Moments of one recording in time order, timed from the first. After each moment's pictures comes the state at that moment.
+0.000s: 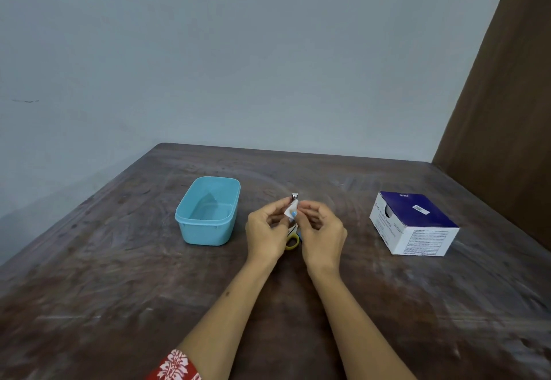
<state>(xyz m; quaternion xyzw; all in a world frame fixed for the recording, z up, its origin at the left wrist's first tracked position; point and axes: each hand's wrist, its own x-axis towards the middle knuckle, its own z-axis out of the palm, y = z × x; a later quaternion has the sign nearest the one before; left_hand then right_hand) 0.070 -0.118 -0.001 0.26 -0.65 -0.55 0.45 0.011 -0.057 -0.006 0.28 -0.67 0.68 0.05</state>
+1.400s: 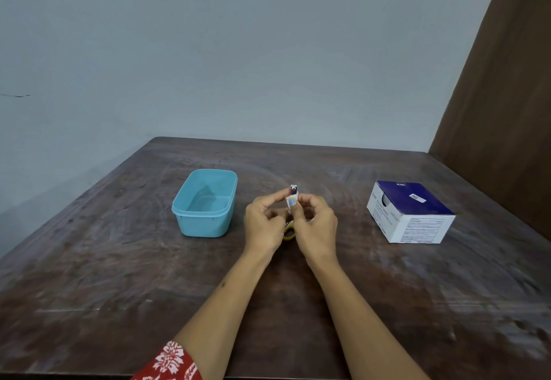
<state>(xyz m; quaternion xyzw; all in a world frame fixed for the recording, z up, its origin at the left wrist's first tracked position) 0.073 -0.119 -0.002 0.24 -0.63 -0.61 0.42 0.010 -0.059 -0.009 0.31 -0.68 0.66 0.02</state>
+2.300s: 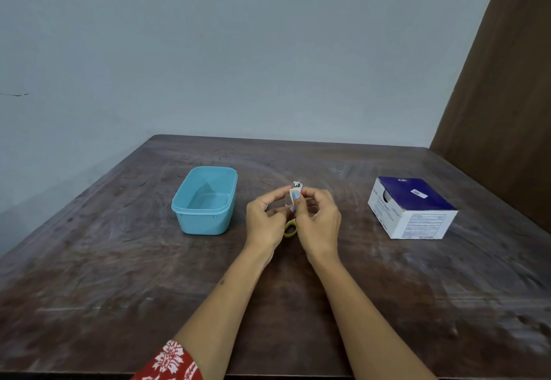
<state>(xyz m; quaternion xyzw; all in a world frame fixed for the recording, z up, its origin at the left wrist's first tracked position) 0.079 -0.111 0.006 0.24 -0.59 -0.66 0.40 0.013 -0.058 -0.005 0.29 -0.67 0.68 0.04</state>
